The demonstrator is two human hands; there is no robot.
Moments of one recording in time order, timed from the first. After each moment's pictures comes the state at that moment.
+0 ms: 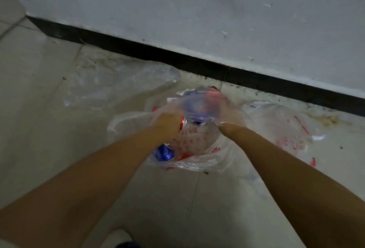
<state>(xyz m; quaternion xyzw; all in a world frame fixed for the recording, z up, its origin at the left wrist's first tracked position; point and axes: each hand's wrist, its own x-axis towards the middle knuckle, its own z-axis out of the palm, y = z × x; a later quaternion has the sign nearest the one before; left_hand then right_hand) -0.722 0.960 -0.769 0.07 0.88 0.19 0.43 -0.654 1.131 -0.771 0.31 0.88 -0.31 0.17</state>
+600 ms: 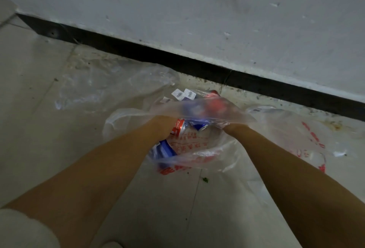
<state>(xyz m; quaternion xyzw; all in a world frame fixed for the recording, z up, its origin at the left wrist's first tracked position) -0.753 0.960 -0.782 0.14 0.89 0.22 0.38 -0.666 1.153 -0.789 0.36 0.81 -0.31 0.34</state>
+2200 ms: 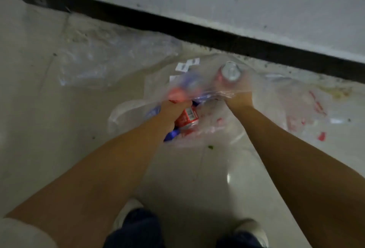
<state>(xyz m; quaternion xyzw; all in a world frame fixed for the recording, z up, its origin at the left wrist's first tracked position) -0.710 0.969 -0.785 -0.28 0.69 0.52 0.42 -0.653 1.129 -0.768 0.45 0.72 -0.53 0.03</state>
